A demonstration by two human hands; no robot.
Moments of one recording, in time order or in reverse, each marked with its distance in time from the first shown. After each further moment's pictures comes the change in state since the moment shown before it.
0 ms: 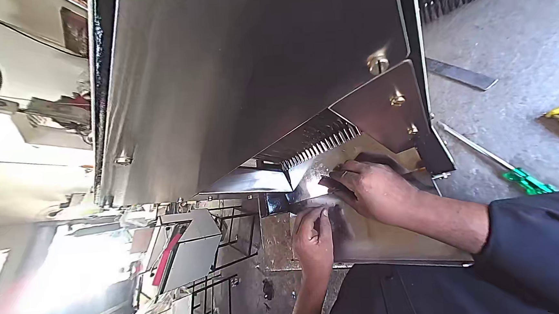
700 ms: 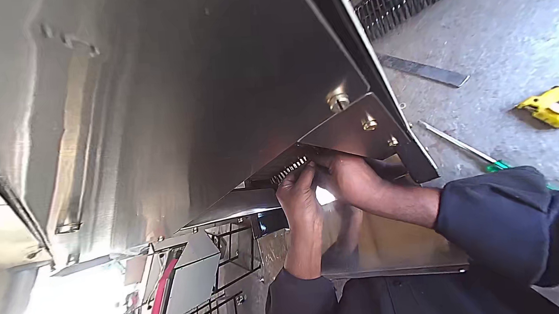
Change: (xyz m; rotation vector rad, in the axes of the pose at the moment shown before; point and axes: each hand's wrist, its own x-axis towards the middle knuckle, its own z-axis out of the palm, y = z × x) left_hand 0.121 0.068 0.049 -0.884 0.058 -0.713; right_hand 0.046 -0.002 -0.002 0.306 0.213 0.336
